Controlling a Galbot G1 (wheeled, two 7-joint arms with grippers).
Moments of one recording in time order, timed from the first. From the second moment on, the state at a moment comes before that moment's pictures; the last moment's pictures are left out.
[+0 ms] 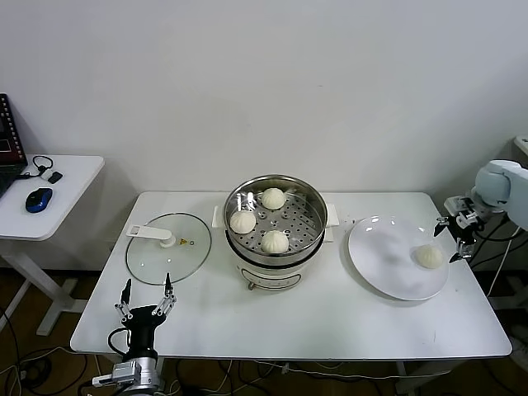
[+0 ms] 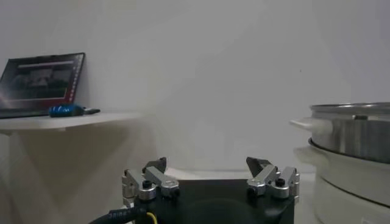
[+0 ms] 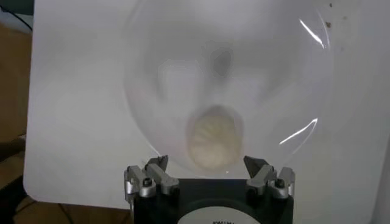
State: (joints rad) left arm 1.59 -1.55 -0.60 -1.82 -0.03 -0.30 -0.10; right arm 0.44 0.67 -1.53 0.79 0.22 0.20 -1.05
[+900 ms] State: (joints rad) left arm 1.58 -1.53 -0.61 -1.79 -0.04 -0.31 -0.10; right arm 0.24 0.78 -1.28 0.58 0.11 0.25 -1.06
